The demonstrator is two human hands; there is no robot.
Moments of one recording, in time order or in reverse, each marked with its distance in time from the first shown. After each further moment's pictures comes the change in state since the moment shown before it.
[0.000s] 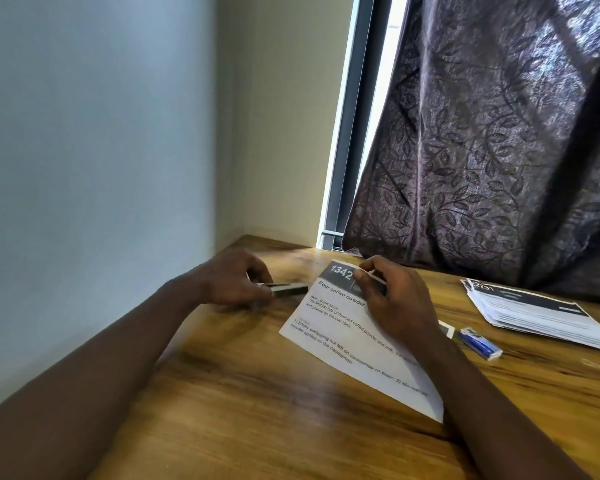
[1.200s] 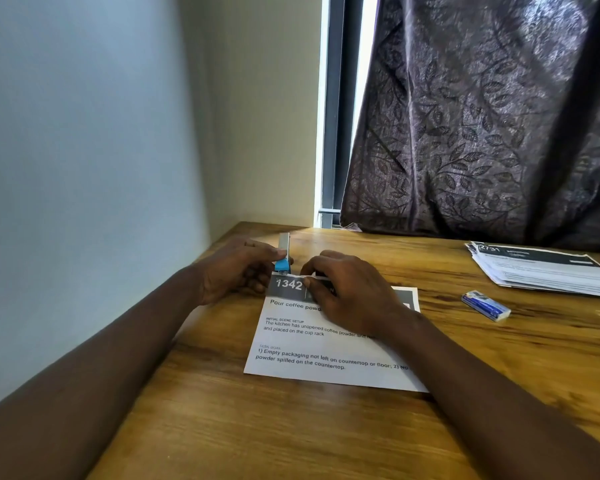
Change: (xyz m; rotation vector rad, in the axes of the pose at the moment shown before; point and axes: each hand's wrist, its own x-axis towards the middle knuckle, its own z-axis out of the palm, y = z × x) left_hand 0.000 0.020 0.015 -0.881 -0.151 -0.230; right_hand -0.011 -0.042 0.030 -0.008 -0.235 -0.238
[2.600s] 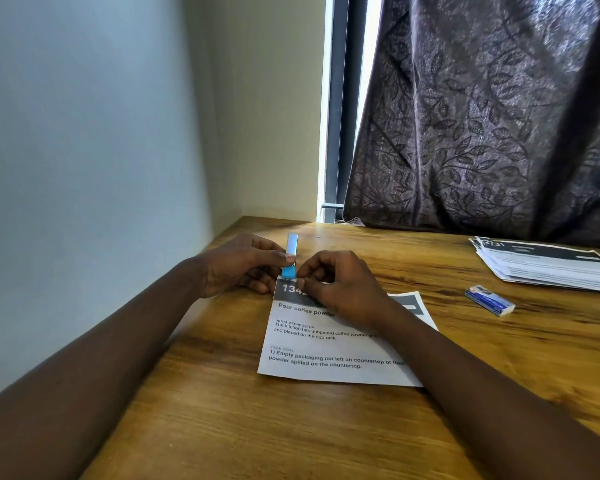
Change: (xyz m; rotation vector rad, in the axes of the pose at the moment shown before) left_hand -0.003 0.004 0.003 0.068 -0.078 -0.014; right_hand 0.003 -0.004 0.015 0.548 -0.033 0.339
